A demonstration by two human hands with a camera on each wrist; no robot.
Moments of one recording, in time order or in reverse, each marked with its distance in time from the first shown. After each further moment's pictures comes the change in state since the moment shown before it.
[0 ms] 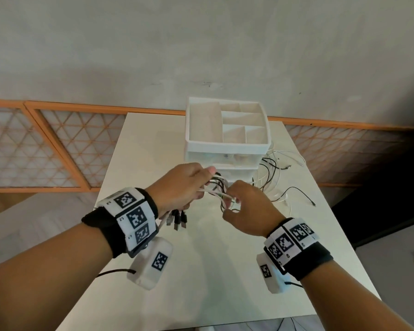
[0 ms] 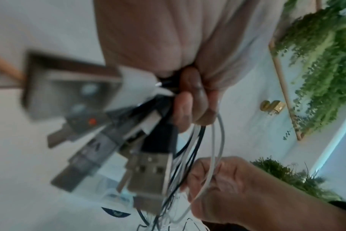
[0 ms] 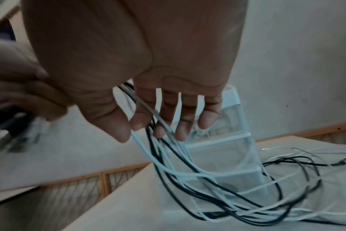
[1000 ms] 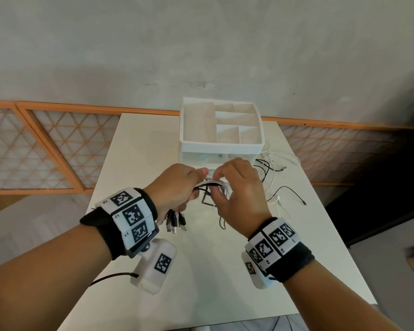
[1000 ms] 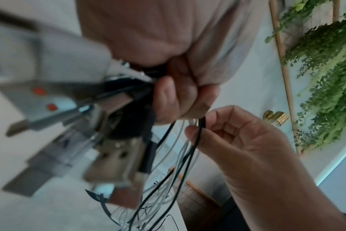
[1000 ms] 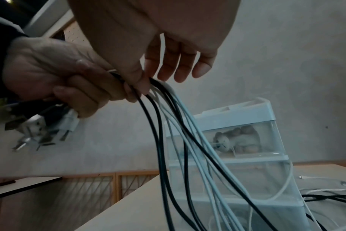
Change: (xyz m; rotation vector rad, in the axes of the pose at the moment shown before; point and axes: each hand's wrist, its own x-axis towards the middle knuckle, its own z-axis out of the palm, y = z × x) left_hand 0.002 0.006 0.009 -0.074 0.053 -0.117; right_hand 0.008 -0.025 0.001 -0.021 0.605 -0.285
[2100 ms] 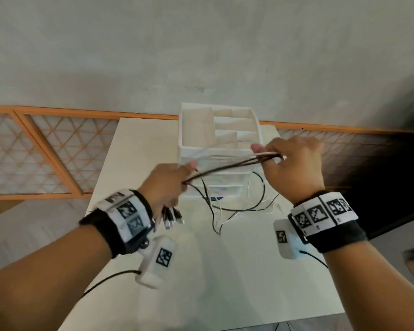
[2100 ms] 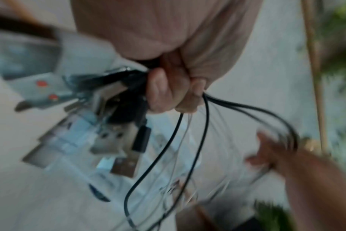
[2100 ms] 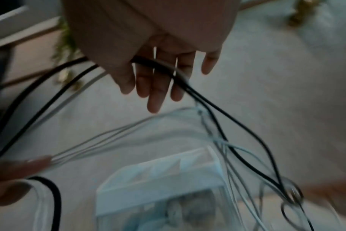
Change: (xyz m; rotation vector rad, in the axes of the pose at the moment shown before) left_hand 0.014 -0.006 -0.019 -0.187 0.134 0.005; right_hand 0.045 0.063 -0.071 -0.316 0.128 0.088
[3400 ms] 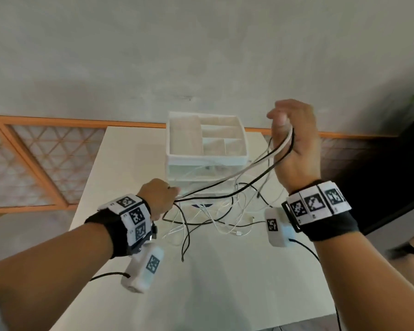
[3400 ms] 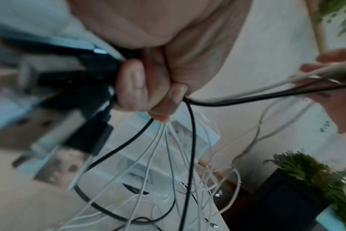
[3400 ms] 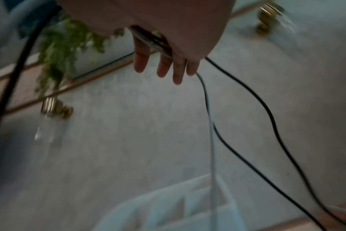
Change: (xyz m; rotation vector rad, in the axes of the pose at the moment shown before) left_hand 0.037 -0.024 0.005 0.558 0.080 -0.120; right_hand 0.033 -0.012 -0.025 0.418 0.227 0.018
